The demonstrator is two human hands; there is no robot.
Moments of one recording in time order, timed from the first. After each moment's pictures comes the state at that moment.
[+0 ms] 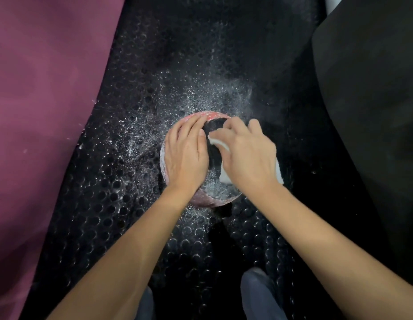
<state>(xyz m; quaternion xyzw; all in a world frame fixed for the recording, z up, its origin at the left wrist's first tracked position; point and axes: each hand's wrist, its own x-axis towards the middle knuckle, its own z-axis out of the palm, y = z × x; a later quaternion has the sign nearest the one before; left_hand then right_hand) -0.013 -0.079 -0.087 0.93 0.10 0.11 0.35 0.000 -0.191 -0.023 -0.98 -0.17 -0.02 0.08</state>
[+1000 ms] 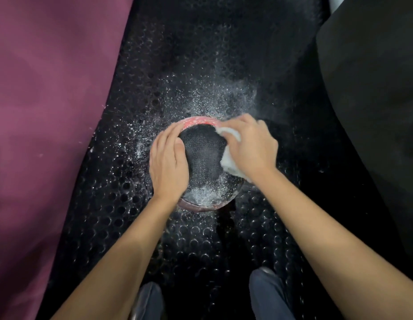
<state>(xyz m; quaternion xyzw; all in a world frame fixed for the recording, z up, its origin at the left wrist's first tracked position) -0.036 -0.043 -0.089 0.89 0.19 0.09 0.40 0.020 -0.187 -0.034 -0.97 -0.05 0.07 0.21</state>
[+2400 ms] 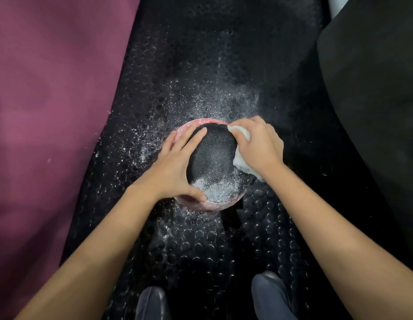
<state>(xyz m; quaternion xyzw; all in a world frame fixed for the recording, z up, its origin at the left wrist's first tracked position) -0.024 -0.005 -0.055 0.92 -0.07 -0.25 0.29 0.035 -0.194 -0.039 -0.96 -0.01 0.09 0.25</state>
